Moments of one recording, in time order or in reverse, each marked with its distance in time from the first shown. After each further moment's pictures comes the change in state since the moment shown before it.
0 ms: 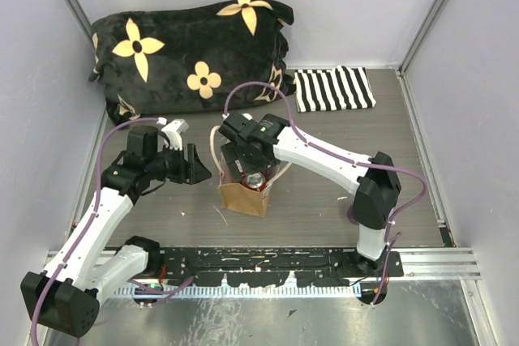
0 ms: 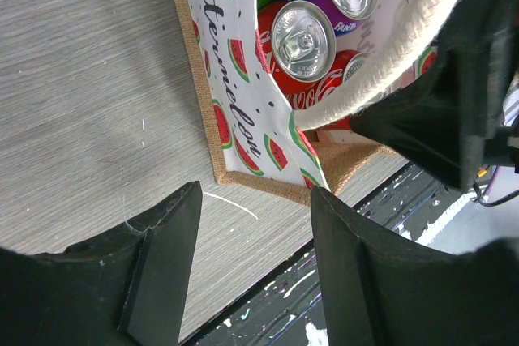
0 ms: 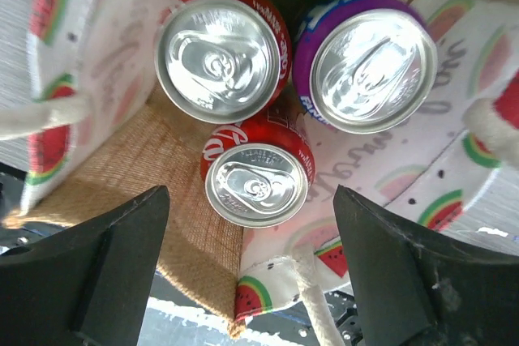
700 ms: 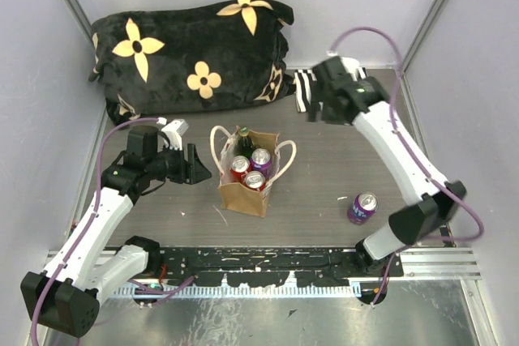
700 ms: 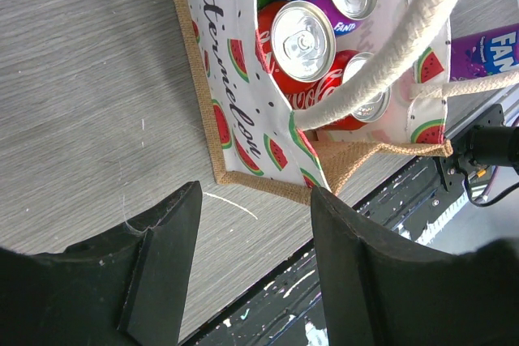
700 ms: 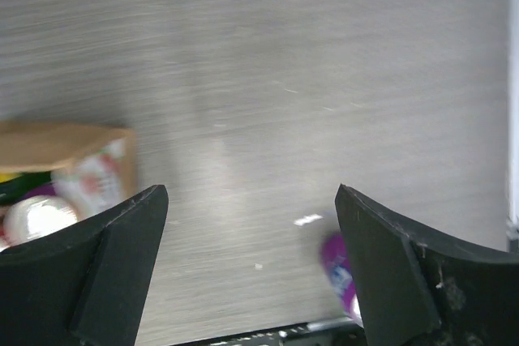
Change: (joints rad) left arm 0.000 0.000 0.000 0.000 0.000 -0.001; right arm -0.414 -0.240 0.127 -0.109 0.296 -0.014
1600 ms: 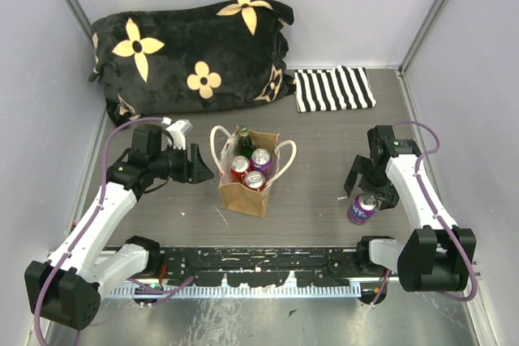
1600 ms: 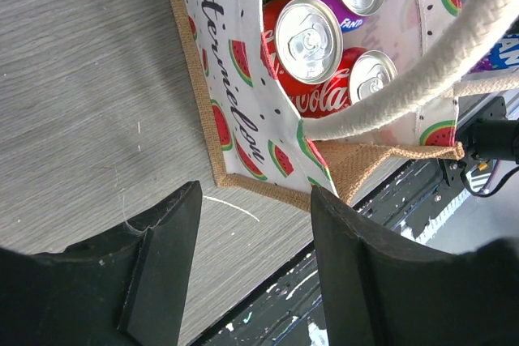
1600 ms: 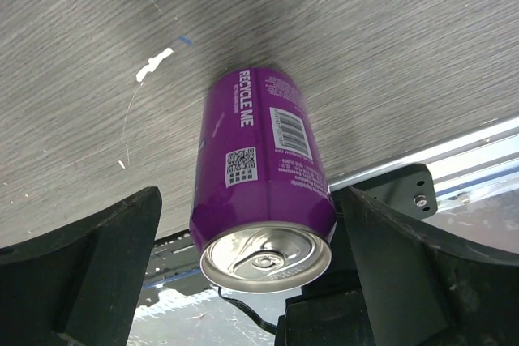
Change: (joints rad) left arm 0.000 0.053 -0.015 0.038 0.025 0.012; right arm -0.576 -0.397 -0.887 -0.003 -0.337 -0.037
